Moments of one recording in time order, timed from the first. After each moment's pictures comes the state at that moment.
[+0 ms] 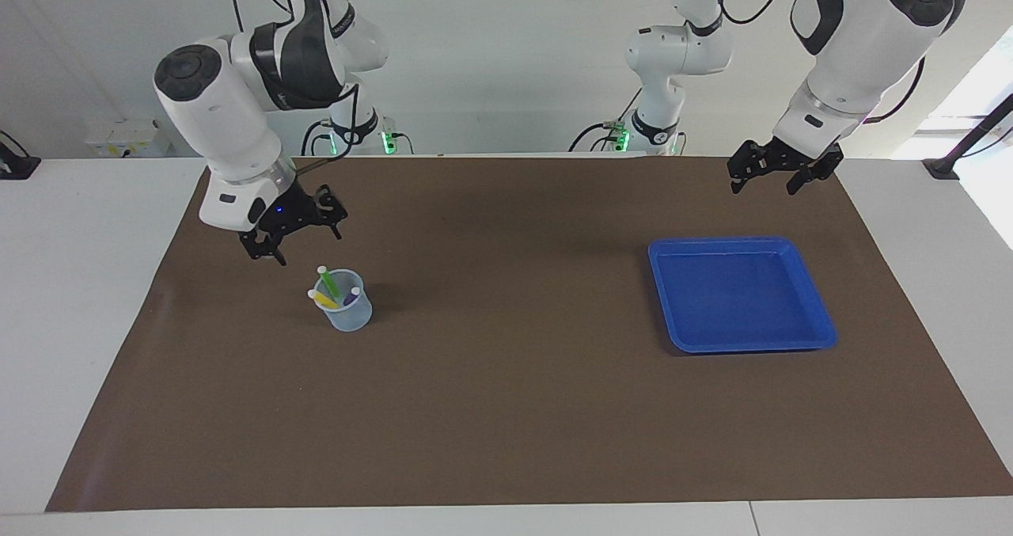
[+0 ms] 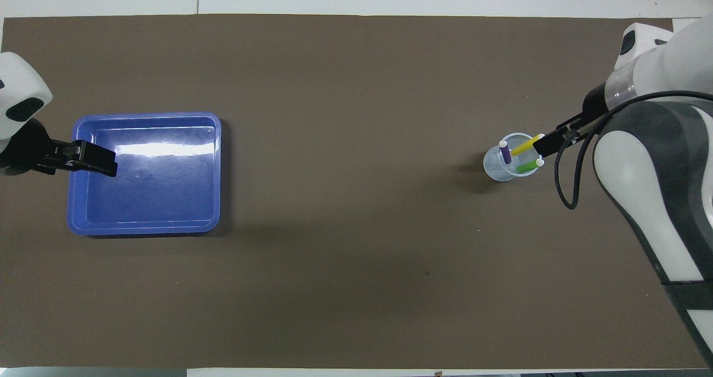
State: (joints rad) left arm -0.12 -0.04 0.01 -1.70 -0.01 1.57 0.01; right arm 0.03 0.11 0.05 -1.65 0.06 1.71 -0.42
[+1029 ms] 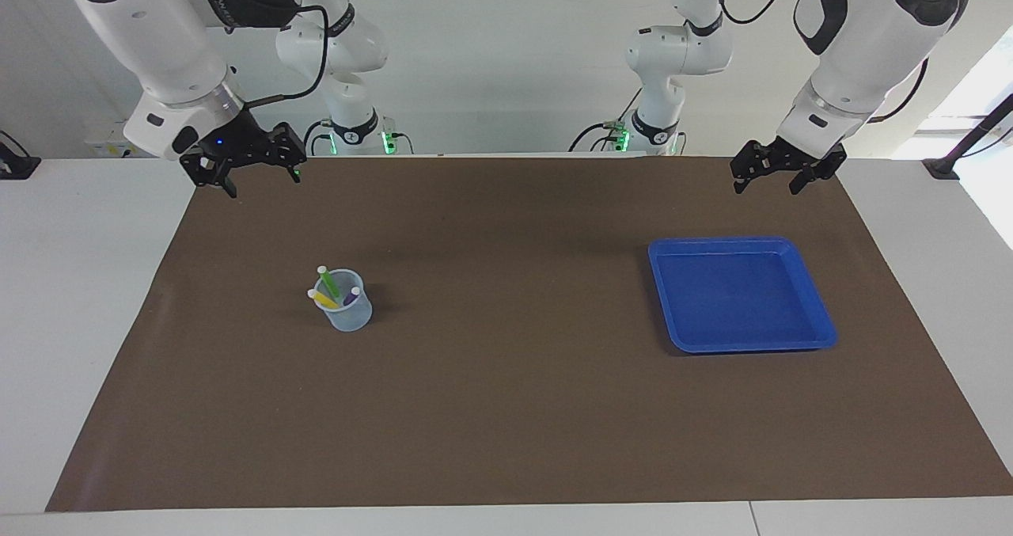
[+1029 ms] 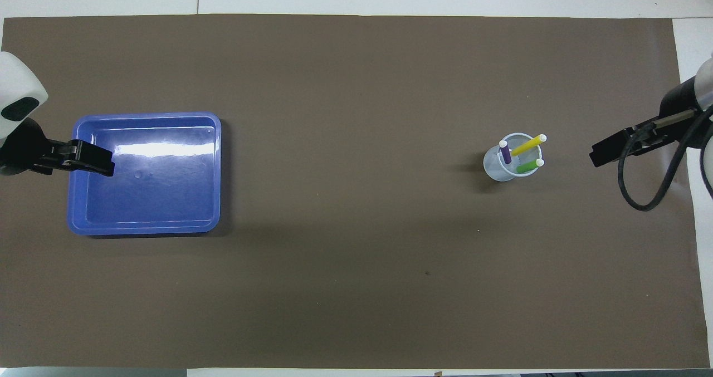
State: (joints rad) left arm -0.11 -0.04 0.01 -1.70 -0.01 1.57 0.01; right arm -0.02 0.07 0.03 -1.49 0.00 1.42 -0.23
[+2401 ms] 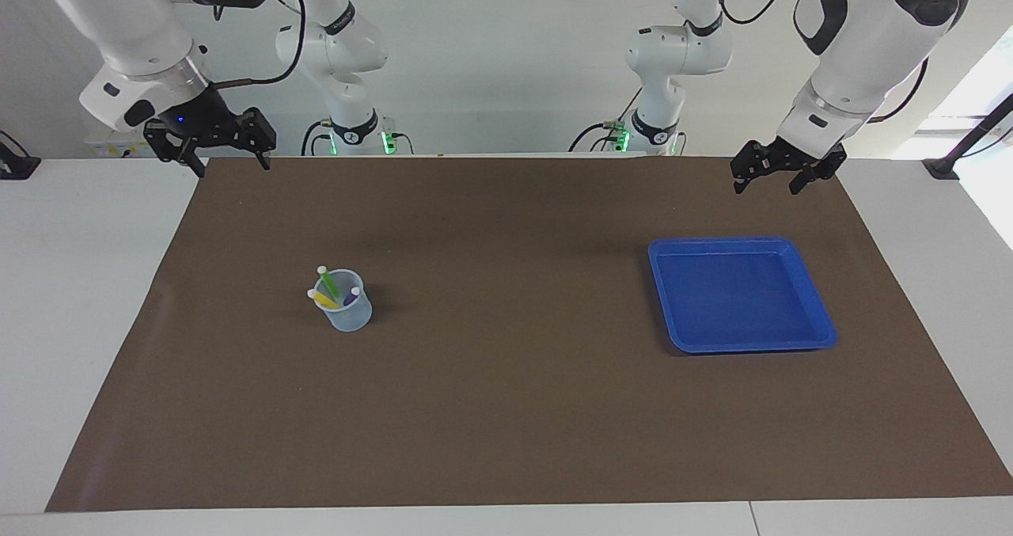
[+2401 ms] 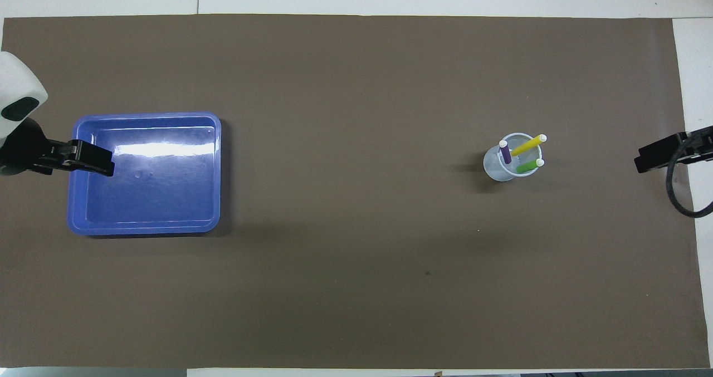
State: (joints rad) left arm -0.11 -0.04 0.01 -1.70 -0.01 1.57 0.01; right arm 0.01 0.01 -0.05 -1.51 -0.03 1.40 -0.17
